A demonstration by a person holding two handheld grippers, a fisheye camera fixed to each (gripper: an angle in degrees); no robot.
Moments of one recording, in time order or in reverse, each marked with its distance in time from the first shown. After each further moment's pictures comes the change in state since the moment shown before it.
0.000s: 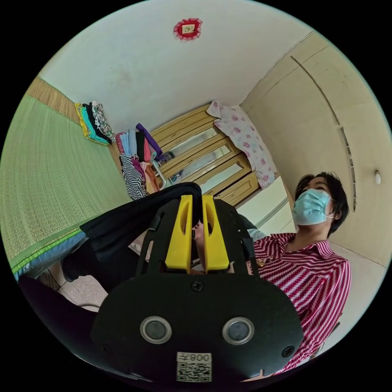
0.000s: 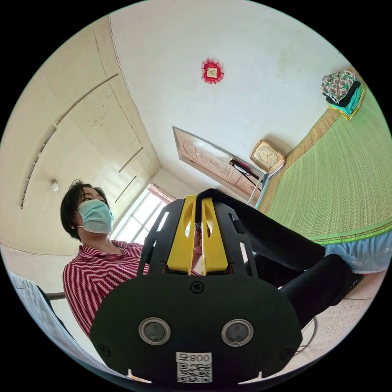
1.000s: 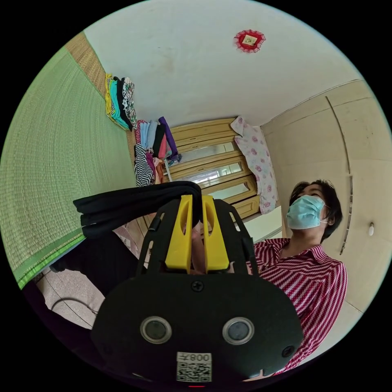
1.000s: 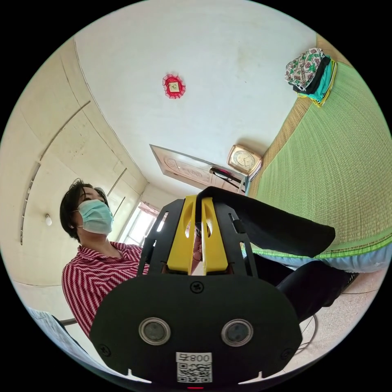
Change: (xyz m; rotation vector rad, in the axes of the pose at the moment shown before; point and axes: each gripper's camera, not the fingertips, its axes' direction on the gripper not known) left arm -0.216 -0.197 0.045 0.035 0.053 -0.236; right arm 0.139 -0.025 -0.051 0.056 0.048 0.168
